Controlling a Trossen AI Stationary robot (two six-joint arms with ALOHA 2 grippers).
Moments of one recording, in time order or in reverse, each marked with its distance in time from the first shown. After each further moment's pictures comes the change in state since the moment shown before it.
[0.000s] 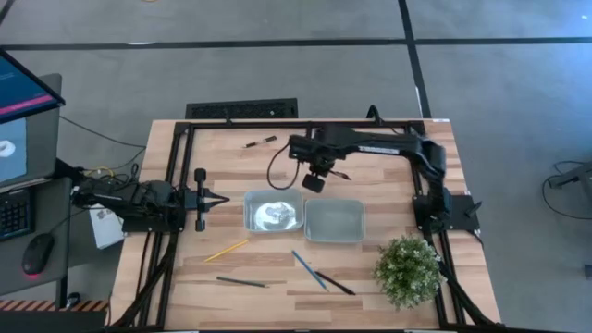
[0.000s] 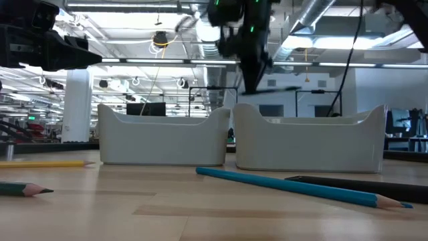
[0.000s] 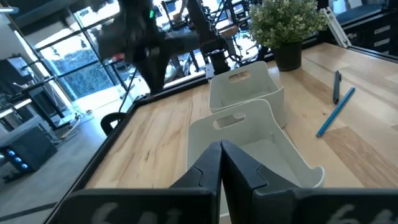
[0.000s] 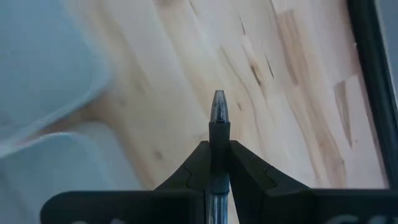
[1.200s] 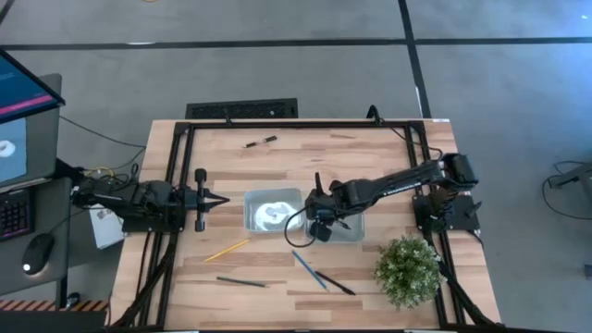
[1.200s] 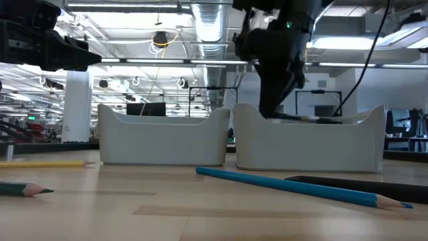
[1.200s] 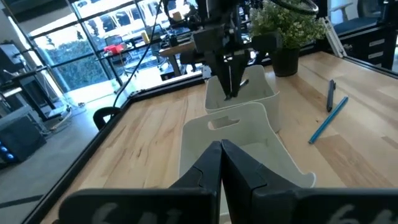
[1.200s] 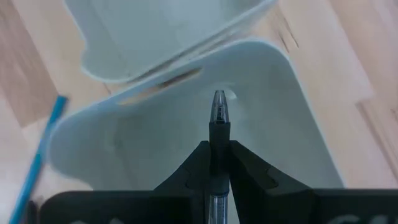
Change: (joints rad) left arm 0.000 0.000 0.000 0.000 0.008 -0.068; right arm 0.321 -0.199 -0.583 0.545 -0.024 0.353
